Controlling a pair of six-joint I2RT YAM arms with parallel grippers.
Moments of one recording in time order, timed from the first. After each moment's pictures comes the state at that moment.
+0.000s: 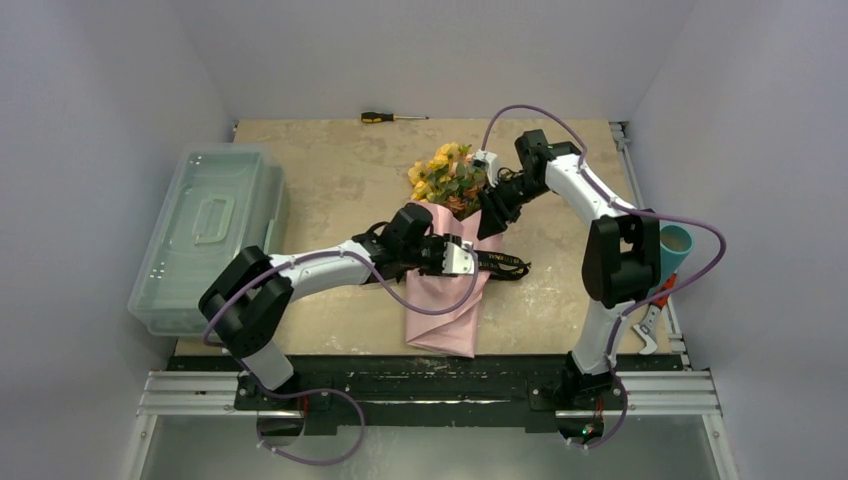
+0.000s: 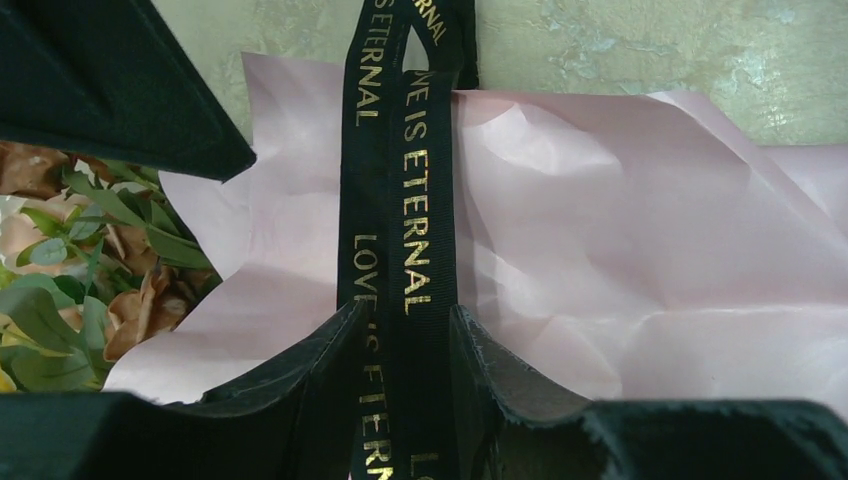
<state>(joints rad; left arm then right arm) -0.81 1.65 0.98 0.02 0.42 0.82 0.22 1.90 1.58 -1.06 -0.76 -0.60</state>
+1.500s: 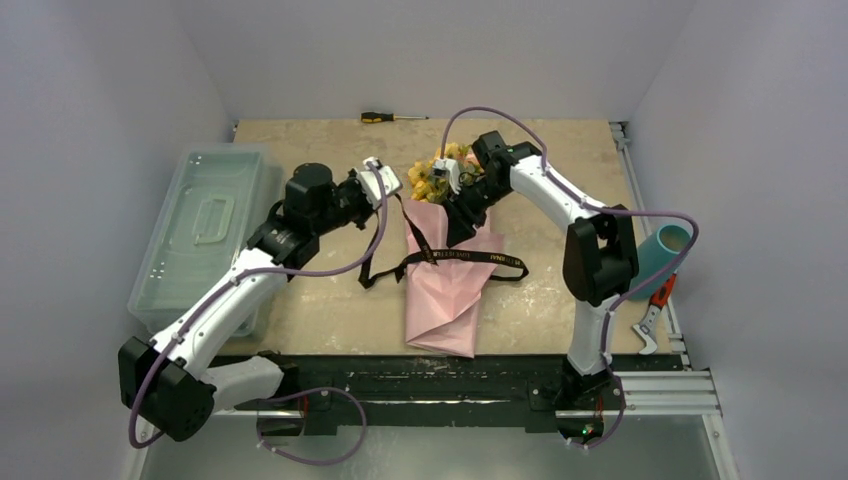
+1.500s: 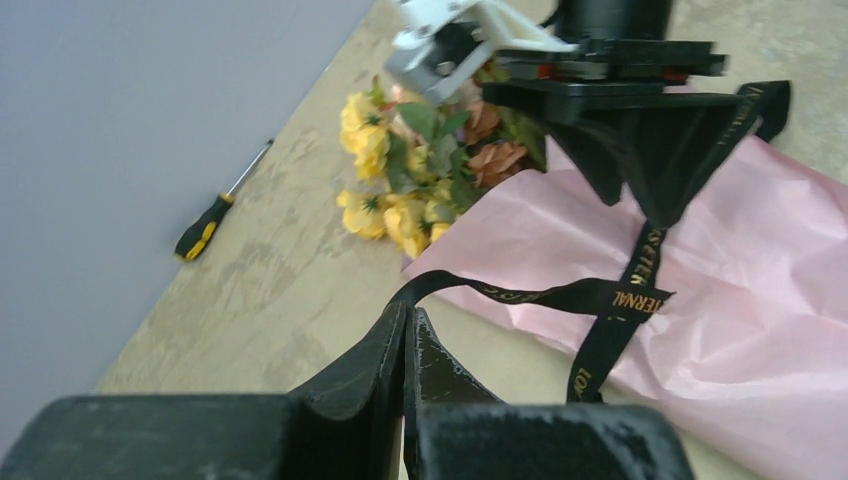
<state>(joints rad) -0.52 1.17 1.02 -0.14 0.32 0.50 0.40 1.96 1.67 -1.04 -0.78 -0.58</state>
